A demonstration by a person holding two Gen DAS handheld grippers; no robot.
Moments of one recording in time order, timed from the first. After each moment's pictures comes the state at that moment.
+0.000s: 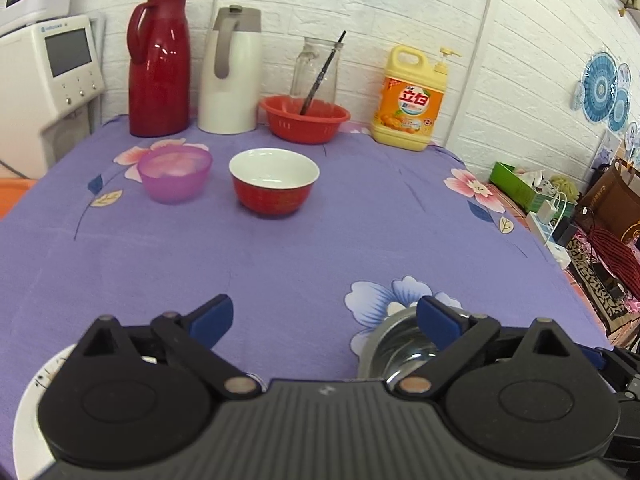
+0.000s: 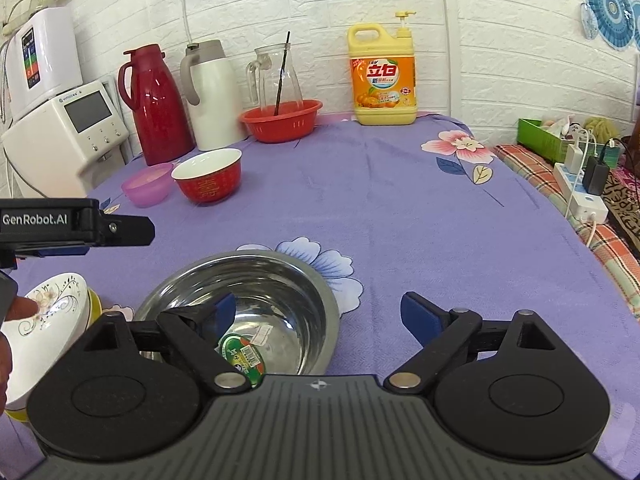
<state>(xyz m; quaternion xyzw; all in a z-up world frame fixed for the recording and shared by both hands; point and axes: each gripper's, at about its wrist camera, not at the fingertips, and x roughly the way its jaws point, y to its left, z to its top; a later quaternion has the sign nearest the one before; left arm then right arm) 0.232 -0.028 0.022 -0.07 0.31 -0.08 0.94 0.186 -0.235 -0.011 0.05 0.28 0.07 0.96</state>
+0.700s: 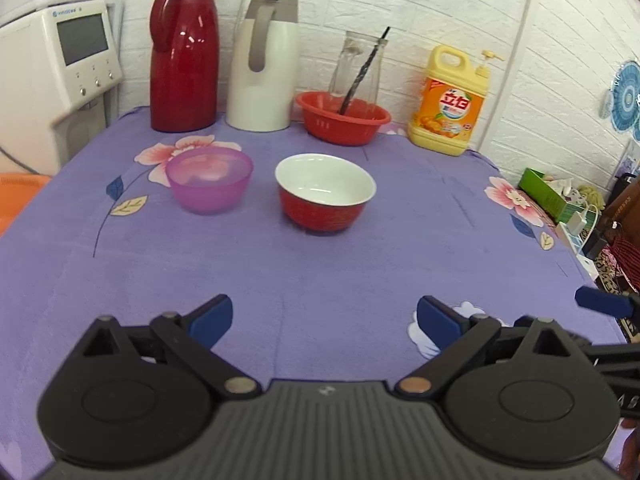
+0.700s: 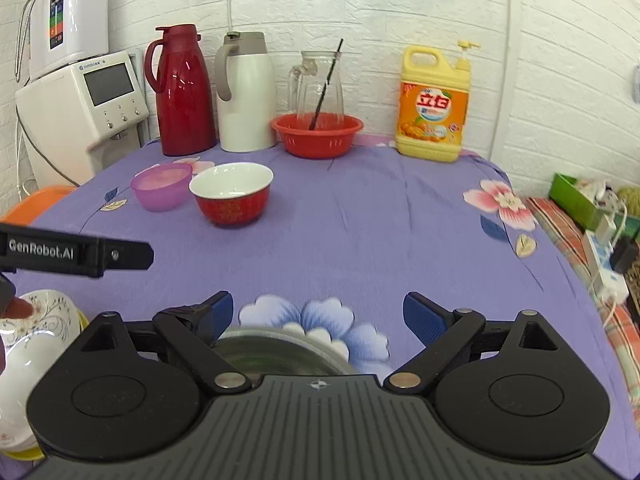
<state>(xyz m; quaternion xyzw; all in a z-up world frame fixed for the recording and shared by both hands) 0.280 0.018 0.017 -0.08 0.33 -0.06 0.94 0.250 -0.196 0.020 -0.04 0.27 0.10 0.96</state>
